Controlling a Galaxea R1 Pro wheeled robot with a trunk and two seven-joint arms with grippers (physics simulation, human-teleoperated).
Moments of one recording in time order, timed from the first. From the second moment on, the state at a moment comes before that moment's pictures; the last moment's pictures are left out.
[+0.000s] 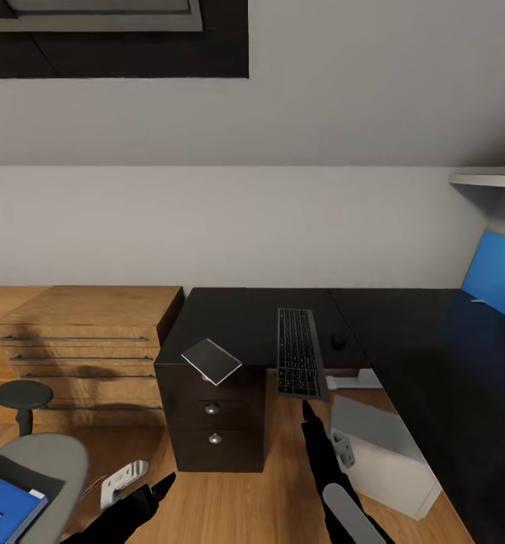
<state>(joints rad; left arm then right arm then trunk) 0.12 -0.16 0.29 -1.62 0.32 0.69 -0.24 -0.30 0.00 0.46 -0.96 -1.52 -0.40 0.00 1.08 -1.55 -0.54</state>
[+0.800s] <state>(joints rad) 0.12 -0.15 0.27 -1.61 0.32 0.69 -0.25 -0.30 0.00 0.46 -0.96 -1.52 -0.40 0.00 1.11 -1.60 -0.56</state>
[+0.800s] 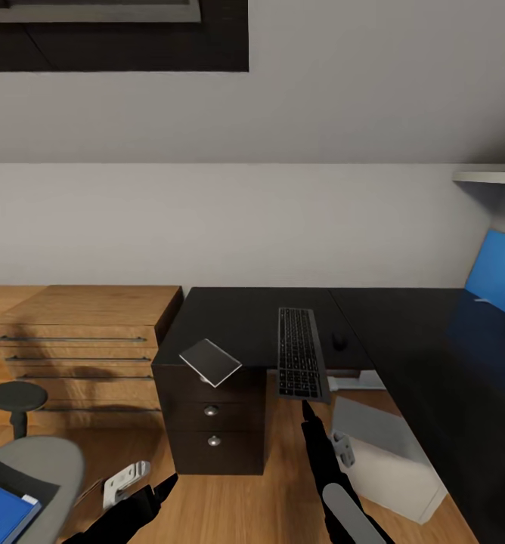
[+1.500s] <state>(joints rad) 0.12 -0.15 0.28 -1.61 0.32 0.69 -0.25 -0.30 0.00 0.46 -0.96 -1.52 -0.40 0.00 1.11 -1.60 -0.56</state>
